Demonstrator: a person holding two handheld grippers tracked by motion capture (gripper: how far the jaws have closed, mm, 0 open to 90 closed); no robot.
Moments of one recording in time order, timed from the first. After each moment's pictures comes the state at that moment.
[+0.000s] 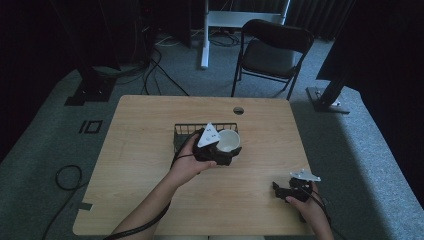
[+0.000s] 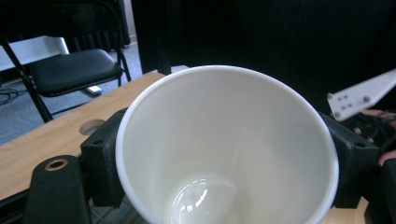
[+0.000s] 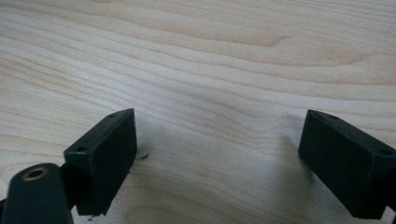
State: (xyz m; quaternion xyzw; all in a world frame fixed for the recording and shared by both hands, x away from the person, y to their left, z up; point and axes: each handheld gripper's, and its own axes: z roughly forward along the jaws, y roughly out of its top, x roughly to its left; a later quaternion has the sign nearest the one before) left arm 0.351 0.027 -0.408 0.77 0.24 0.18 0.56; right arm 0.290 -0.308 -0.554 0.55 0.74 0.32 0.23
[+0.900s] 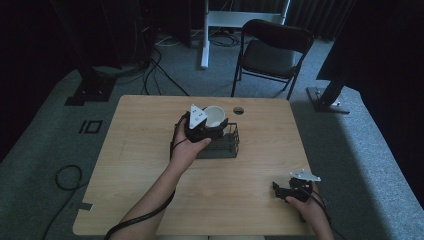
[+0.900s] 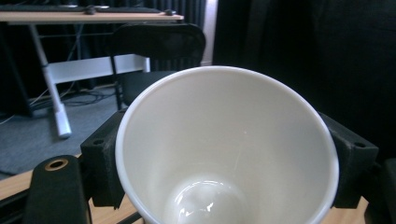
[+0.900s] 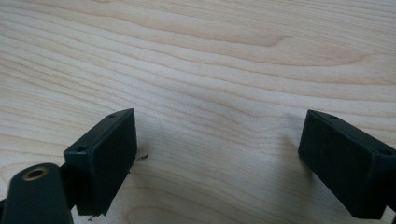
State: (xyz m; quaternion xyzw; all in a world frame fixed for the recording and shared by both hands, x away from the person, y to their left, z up) left arm 0.397 0.048 -0.407 0.69 0.37 0.27 0.57; right arm 0.290 -0.309 -0.555 0.55 0.74 0.32 0.23
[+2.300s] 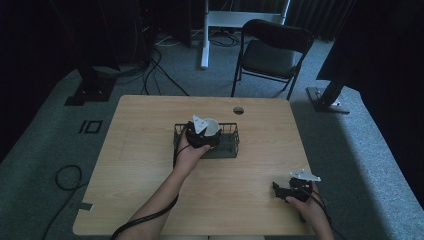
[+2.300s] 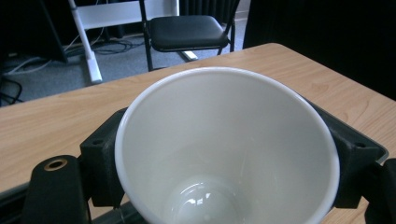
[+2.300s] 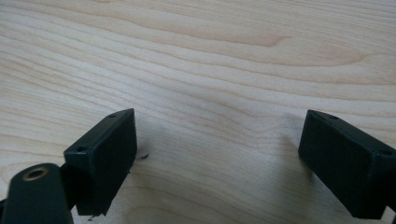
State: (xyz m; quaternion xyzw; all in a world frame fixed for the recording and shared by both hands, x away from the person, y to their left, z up) left arm 0.415 0.043 -0.469 0.73 0.42 0.27 0.47; right arm 0.290 -0.309 -0.555 0.55 0.74 0.32 0.23
